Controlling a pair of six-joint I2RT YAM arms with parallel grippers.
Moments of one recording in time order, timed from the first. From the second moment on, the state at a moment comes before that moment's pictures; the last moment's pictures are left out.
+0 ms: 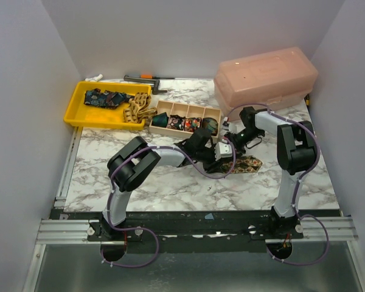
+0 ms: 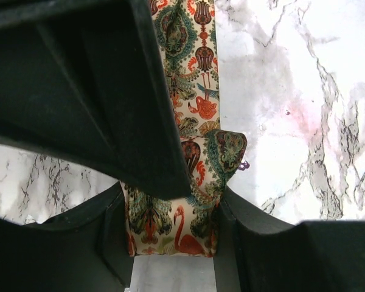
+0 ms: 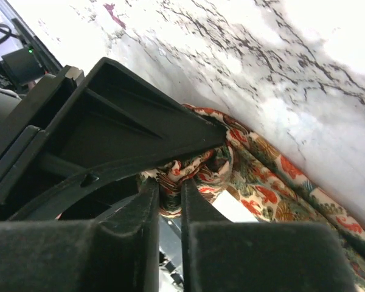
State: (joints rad) left arm -0.83 2.03 1.13 0.24 0.62 0.36; right arm 0.20 2.02 1.33 -0.99 -0.81 -0.16
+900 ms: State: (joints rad) left arm -0.81 2.12 1.09 0.63 0.77 0.18; right arm 0.17 1.94 1.21 -0.89 -0.60 -0.21
